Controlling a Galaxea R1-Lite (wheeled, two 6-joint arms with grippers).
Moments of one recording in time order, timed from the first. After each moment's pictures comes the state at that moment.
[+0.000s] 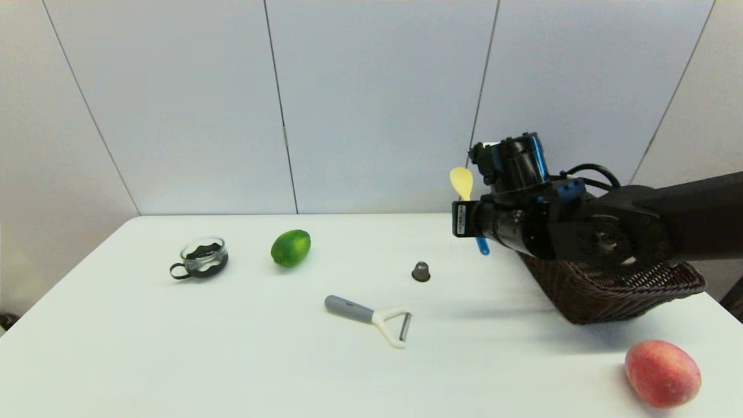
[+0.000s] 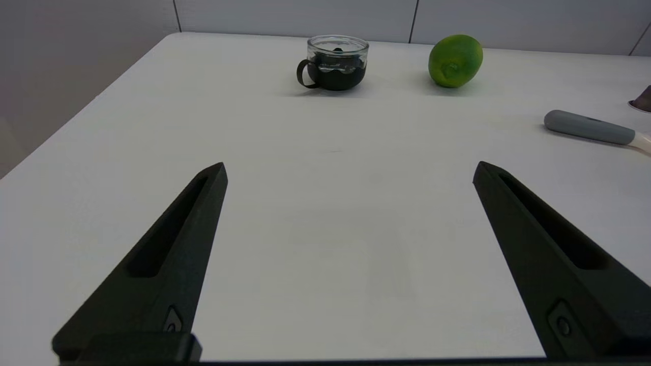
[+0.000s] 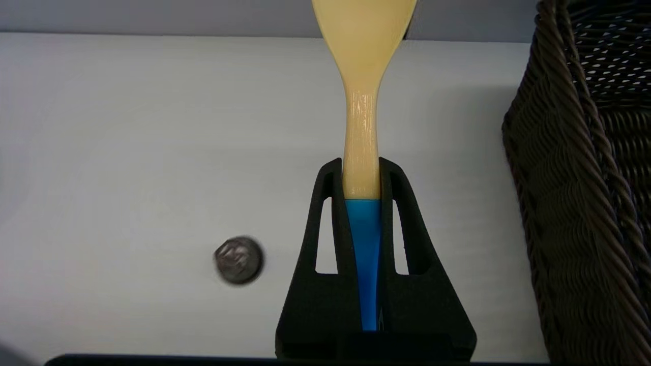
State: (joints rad) left arm 0.00 0.00 0.00 0.00 0.00 -0.03; right arm 0.54 1.91 -1.22 -0.15 -0.46 0.25
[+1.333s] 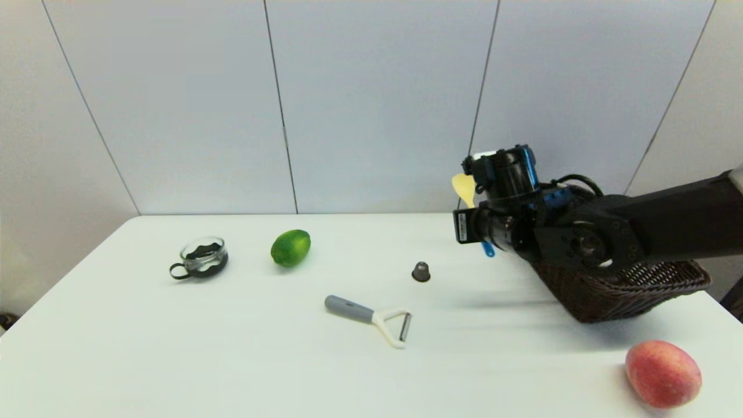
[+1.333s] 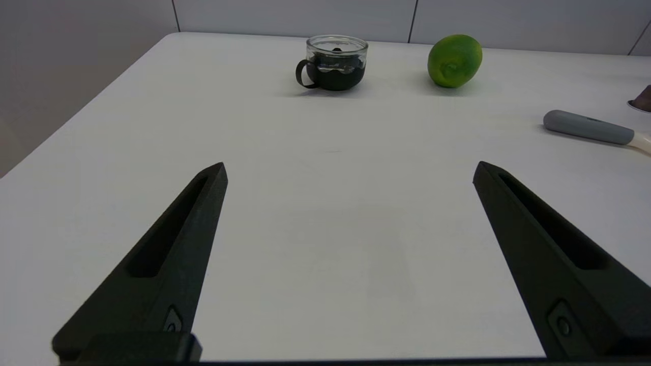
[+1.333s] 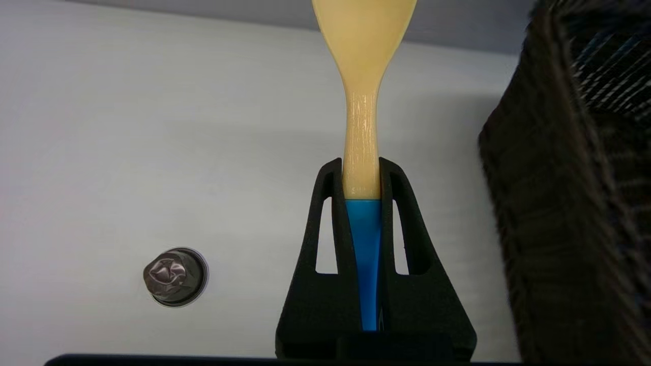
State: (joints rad) left arm 0.00 0.00 0.00 0.00 0.00 -0.03; right arm 0.51 1.95 -1.21 -0.19 -0.49 0.12
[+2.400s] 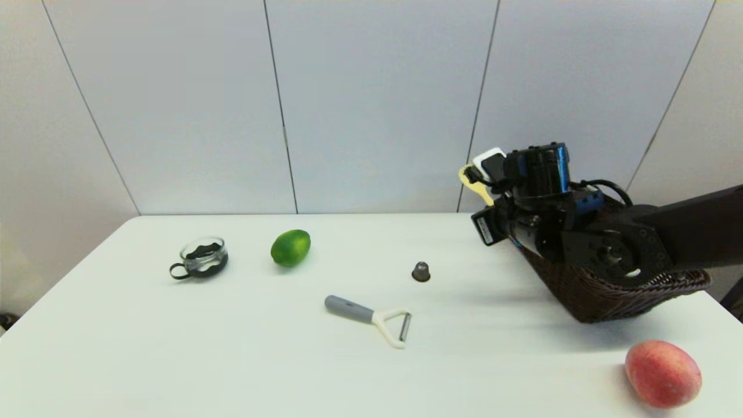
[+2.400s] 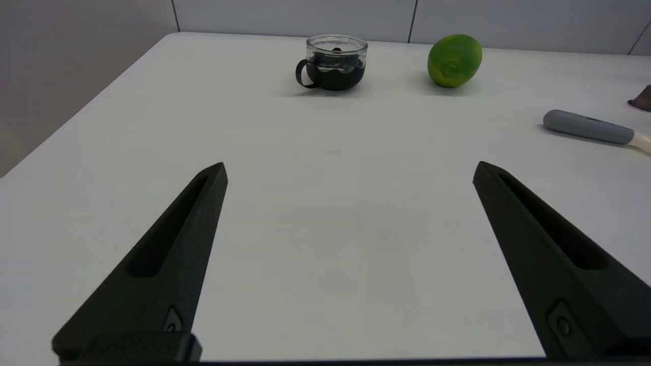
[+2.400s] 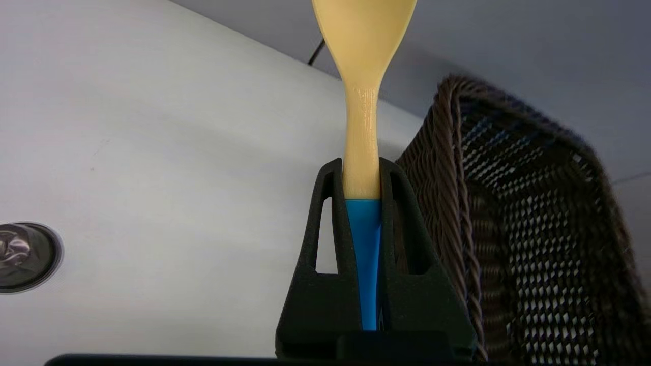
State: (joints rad) left arm 0.00 0.00 0.00 0.00 0.00 -0.03; right arm 0.45 1.91 -1.10 -0.38 -0.49 -0.31
